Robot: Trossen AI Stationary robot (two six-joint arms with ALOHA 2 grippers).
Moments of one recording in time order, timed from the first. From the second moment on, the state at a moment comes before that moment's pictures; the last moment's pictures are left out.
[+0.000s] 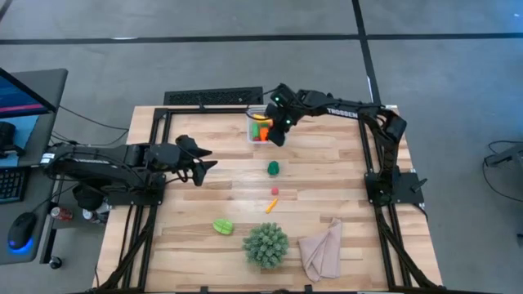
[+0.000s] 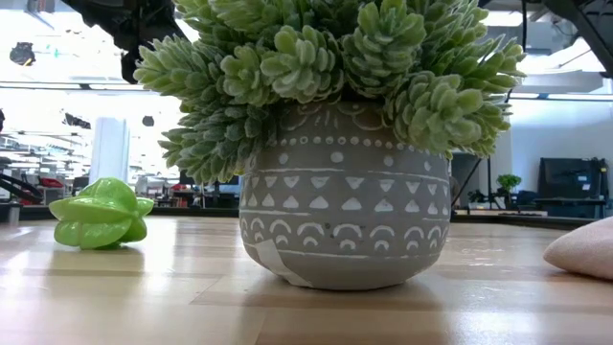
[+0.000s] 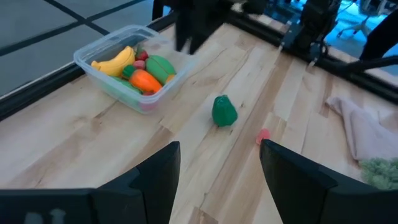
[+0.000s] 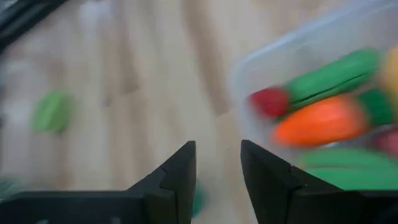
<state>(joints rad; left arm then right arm) -0.02 0.76 0.66 -0.40 -0.35 -0.48 -0.52 1.93 1.53 -0.64 -0.51 -0.07</state>
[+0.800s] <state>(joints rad) -0.11 1.02 0.66 -0.39 0.04 -0.38 -0.30 1.41 1.53 -0.63 -0.68 0.01</state>
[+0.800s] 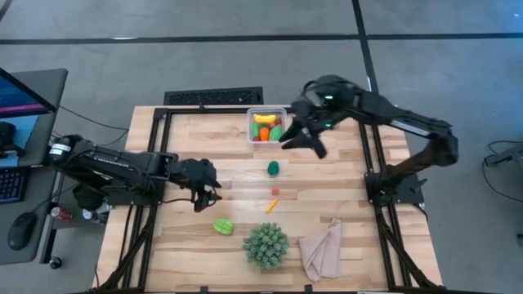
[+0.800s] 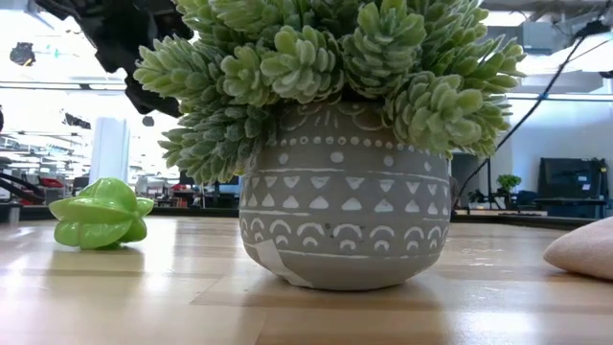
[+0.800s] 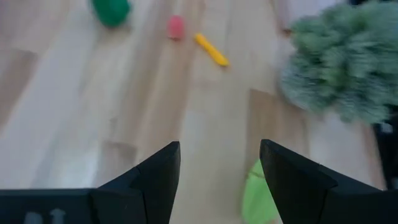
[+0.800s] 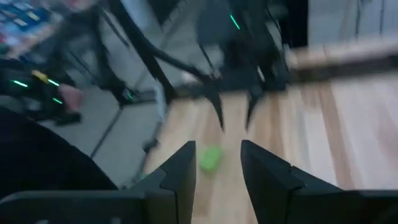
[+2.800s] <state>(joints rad) -0.29 1.32 0.66 -0.32 0.25 -0.56 0.40 0.83 0.97 -0.77 0.28 0.68</state>
